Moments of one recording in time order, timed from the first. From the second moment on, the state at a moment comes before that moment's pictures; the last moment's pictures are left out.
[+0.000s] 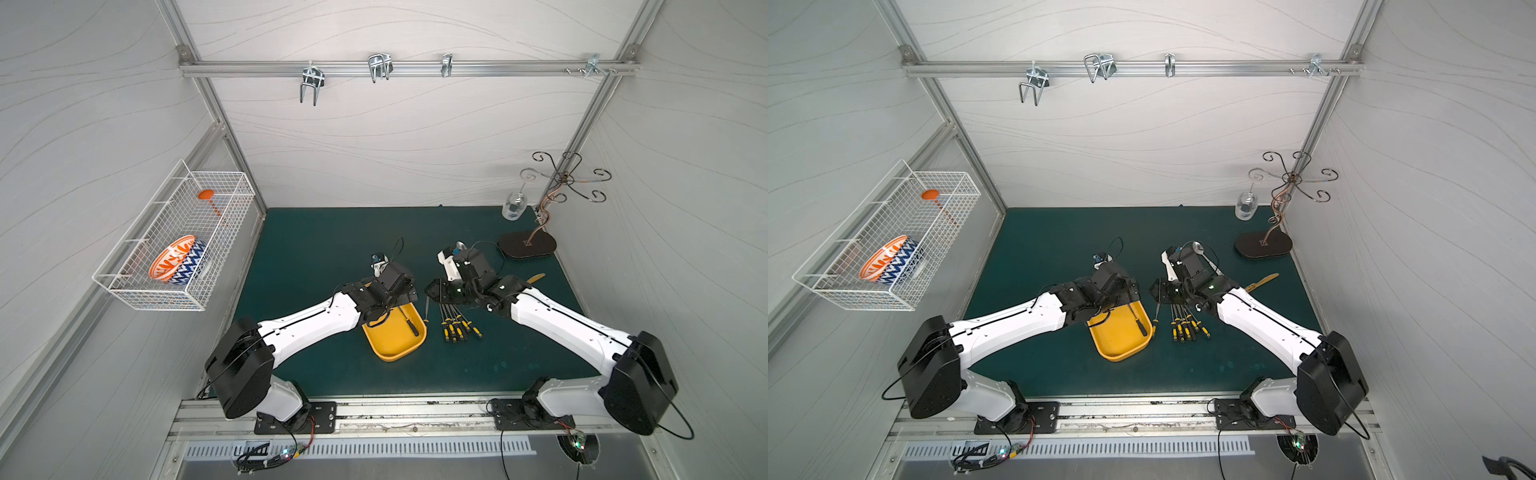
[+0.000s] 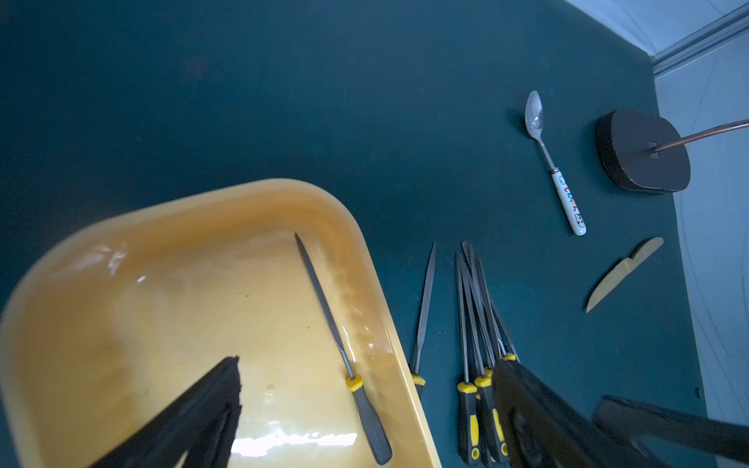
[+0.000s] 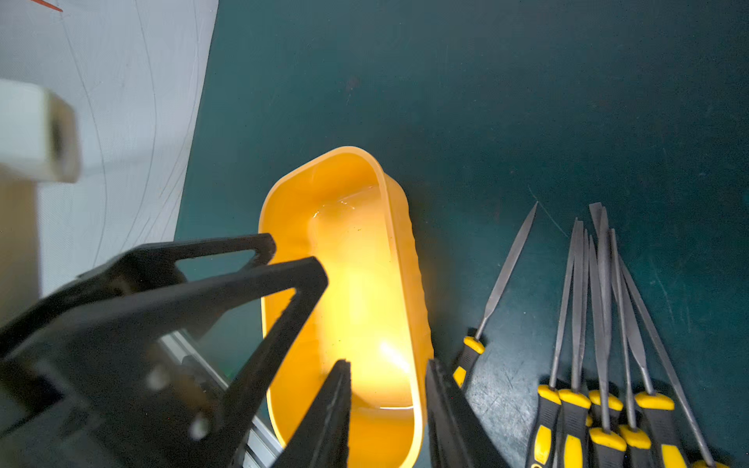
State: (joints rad) left arm -0.85 1.44 1.04 -0.47 -0.36 -0.89; right arm 0.71 1.33 0.97 -0.42 -0.23 0.59
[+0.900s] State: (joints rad) left arm -0.84 1.19 0.81 -0.61 -0.51 -0.64; right arm 0.71 1.39 1.00 -0.43 -0.26 0.55
